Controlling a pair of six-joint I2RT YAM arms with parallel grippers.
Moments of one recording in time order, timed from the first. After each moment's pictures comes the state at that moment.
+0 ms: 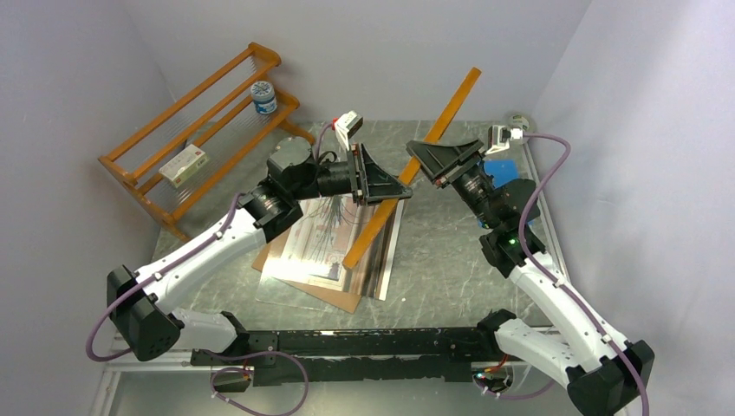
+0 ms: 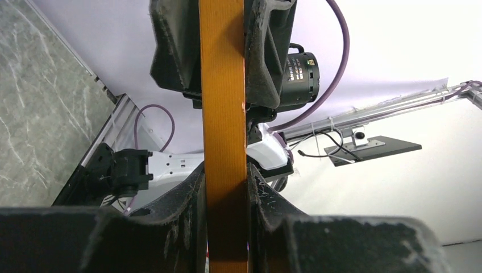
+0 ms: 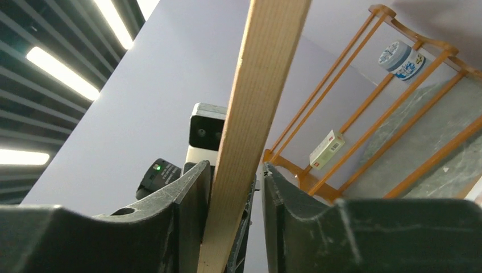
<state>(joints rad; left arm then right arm) -0.79 1.32 1.26 0.17 0.65 -1.25 0.47 0.91 0.84 0.44 -0.21 1.22</state>
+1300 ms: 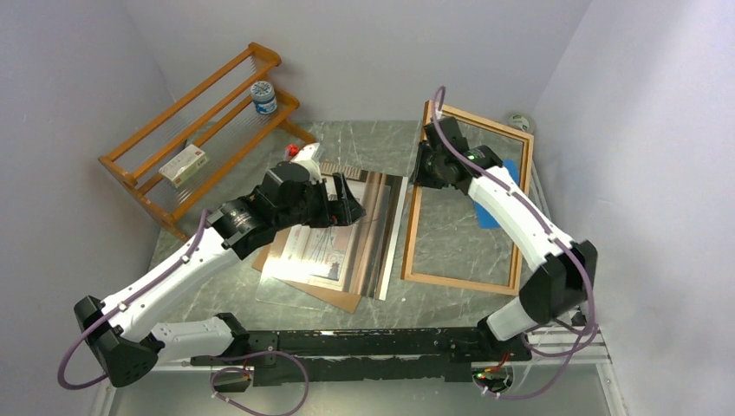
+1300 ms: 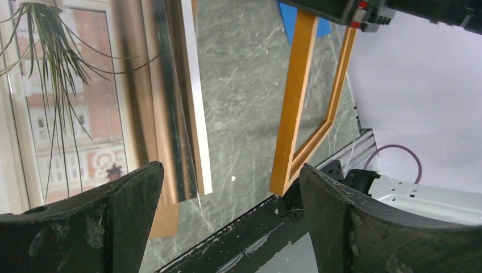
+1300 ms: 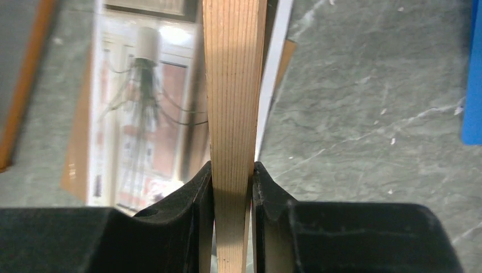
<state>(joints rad) -0.79 1.14 1.20 -0.56 0.00 -0.73 0.45 1.47 1.45 -0.79 0.09 0.55</state>
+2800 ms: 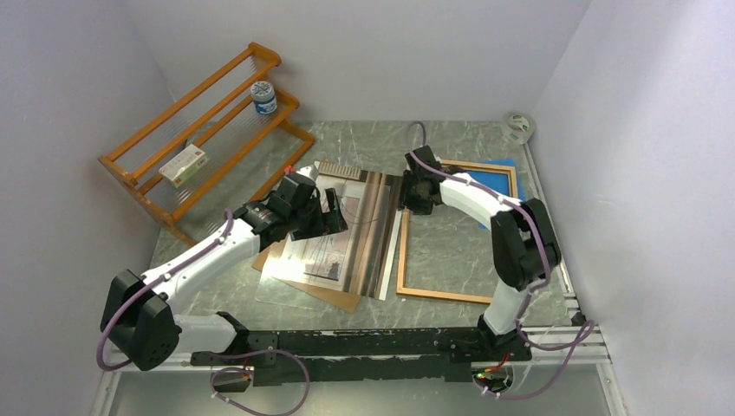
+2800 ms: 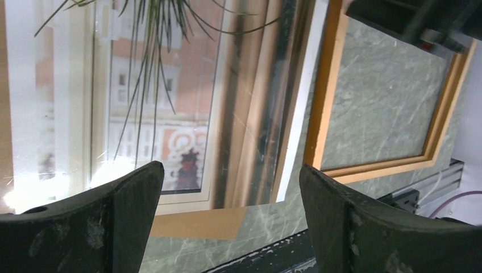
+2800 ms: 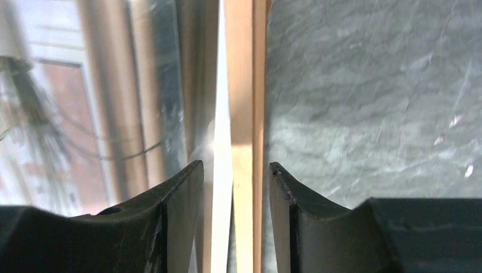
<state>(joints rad) -0.64 1.27 0.98 -0.51 0.01 -0.74 0.44 1.81 1.25 -0.51 0.07 0.61</state>
